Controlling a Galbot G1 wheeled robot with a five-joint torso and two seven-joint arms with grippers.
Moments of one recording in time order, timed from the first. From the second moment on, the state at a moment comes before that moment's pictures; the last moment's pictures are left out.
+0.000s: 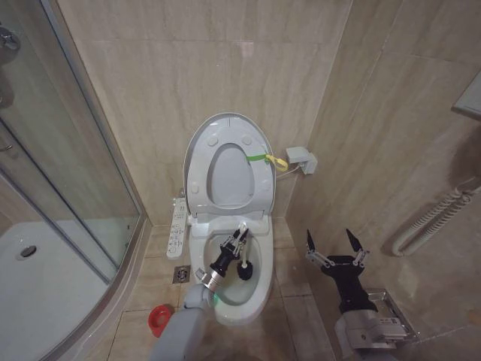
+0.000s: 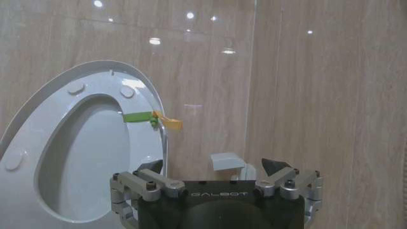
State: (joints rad) left arm 0.79 -1.59 -0.23 -0.88 -0.48 -0.73 0.72; right arm -1.71 1.36 0.57 2.32 0.09 0.10 0.18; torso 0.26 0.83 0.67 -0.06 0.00
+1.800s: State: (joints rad) left arm 0.71 -1.61 -0.24 -0.76 -0.52 -0.77 0.75; right arm -1.71 1.36 0.57 2.32 0.09 0.10 0.18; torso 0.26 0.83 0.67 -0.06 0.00
